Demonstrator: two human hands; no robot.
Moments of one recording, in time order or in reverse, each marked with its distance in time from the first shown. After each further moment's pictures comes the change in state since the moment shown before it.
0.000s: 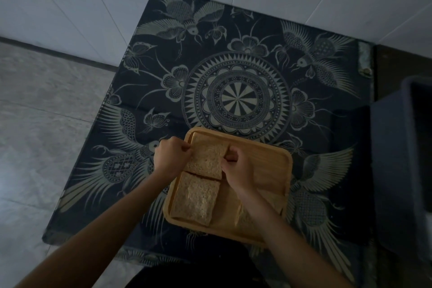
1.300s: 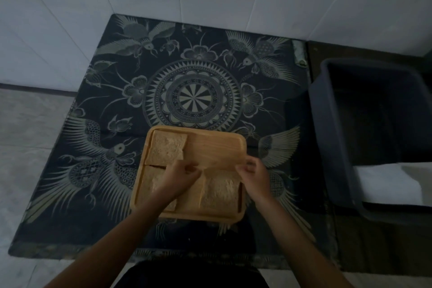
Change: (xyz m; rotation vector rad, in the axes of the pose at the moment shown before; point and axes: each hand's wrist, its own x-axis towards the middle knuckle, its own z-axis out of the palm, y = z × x) left_hand -0.100 0.071 0.064 -0.167 -0.282 0.114; right_hand -0.070 0.075 -0.142 0.234 0.141 0.152
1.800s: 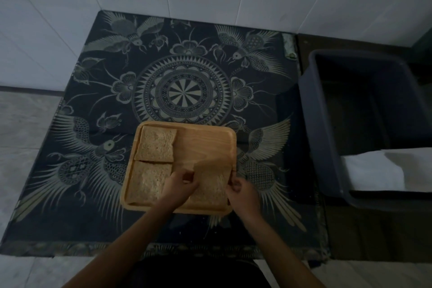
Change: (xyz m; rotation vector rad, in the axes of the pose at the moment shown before) left_hand -0.026 -0.007 0.048 -0.186 -0.048 -0.178; right_hand -0.037 0.047 0.000 -0.317 -0.021 0.041
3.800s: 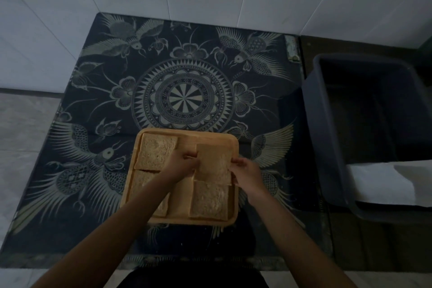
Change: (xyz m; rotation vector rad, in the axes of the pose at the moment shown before) left_hand 0.045 0.068 -0.036 -0.236 -0.086 -0.072; right_hand 0.055 -0.057 -0.023 0.438 -0.134 0.108
